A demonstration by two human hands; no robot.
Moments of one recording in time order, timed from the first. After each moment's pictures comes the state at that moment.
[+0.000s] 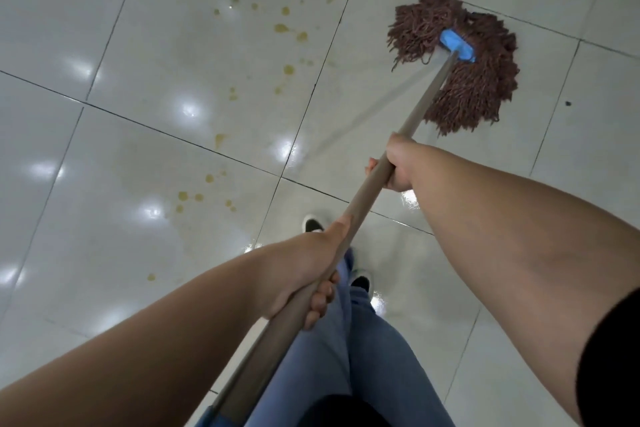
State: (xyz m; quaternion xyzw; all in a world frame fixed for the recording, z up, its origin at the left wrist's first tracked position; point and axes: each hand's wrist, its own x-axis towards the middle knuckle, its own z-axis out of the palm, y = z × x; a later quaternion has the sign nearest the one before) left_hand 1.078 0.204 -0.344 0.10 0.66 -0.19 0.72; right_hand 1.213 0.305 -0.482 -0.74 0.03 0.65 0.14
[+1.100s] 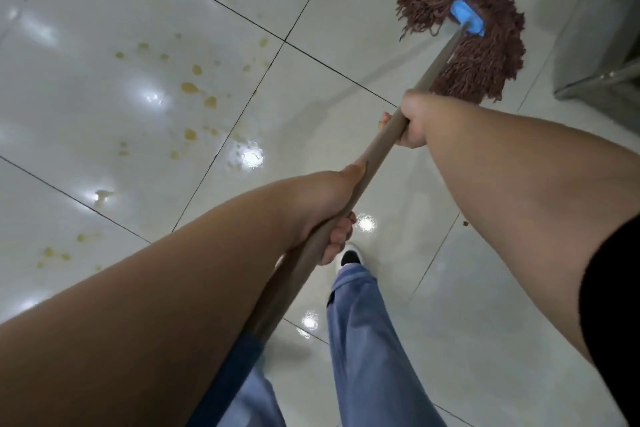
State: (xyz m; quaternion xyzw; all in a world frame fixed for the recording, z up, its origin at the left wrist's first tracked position) left_hand 1.367 0.593 -0.387 0.09 0.65 -0.08 0.75; right_hand 1.491 0.717 -0.513 -0.76 -0.05 0.63 0.14
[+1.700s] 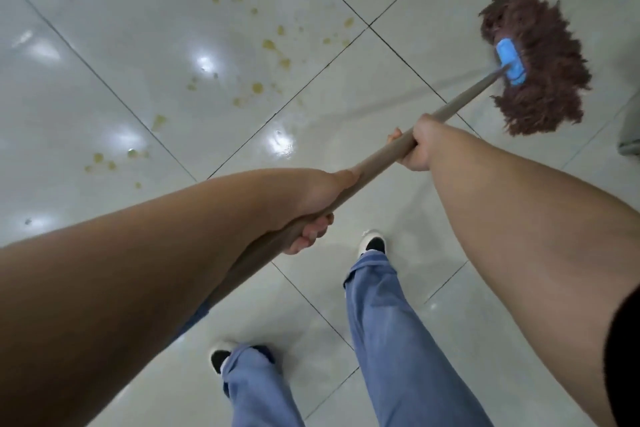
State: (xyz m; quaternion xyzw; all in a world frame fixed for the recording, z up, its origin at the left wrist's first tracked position) left_hand 1.289 0.460 -0.390 0.10 0.70 -0.09 0.71; right_hand 1.408 0.594 -0.515 -0.73 -0.06 0.67 0.11
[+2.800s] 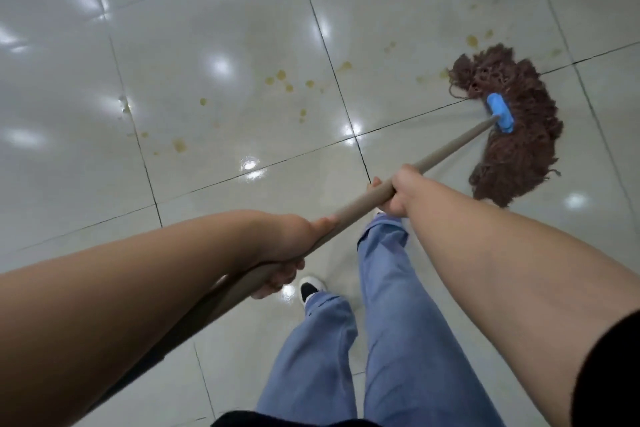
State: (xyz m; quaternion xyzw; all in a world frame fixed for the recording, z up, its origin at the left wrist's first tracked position) left_hand 1.063 0.063 -0.320 -0.11 0.70 -0.05 0.71; right_hand 1.122 0.215 -0.471 -0.71 -0.11 0.69 -0.08
